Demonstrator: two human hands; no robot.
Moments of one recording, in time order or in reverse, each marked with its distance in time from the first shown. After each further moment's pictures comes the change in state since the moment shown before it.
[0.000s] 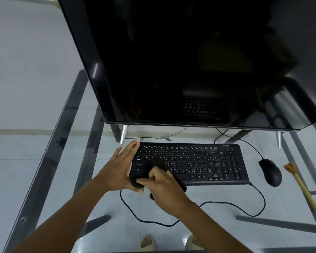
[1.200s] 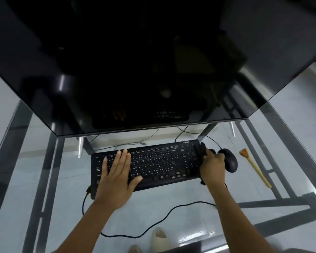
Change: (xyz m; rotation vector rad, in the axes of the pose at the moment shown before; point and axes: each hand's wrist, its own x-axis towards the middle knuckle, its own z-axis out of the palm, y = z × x) left_hand 0.037 0.082 0.068 0.336 0.147 -0.063; right_hand -0.102 0.172 -0.085 -0.072 0.492 1.073
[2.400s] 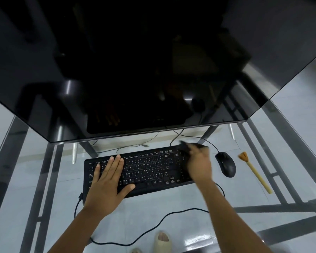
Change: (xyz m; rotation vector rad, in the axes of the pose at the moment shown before) left_hand 0.001 -0.003 0.001 -0.020 0.052 -0.008; right_hand 0.019 -0.023 0.007 0.089 -0.068 -0.155
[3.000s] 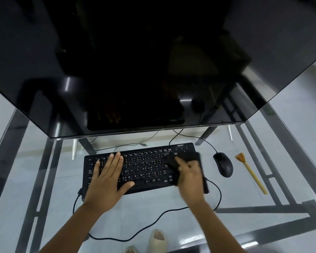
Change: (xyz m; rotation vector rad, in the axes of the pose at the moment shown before) left_hand -0.001 0.001 0.001 0.052 -0.014 0.014; right_hand -0.058 0.001 0.012 0.082 0.066 -0.206
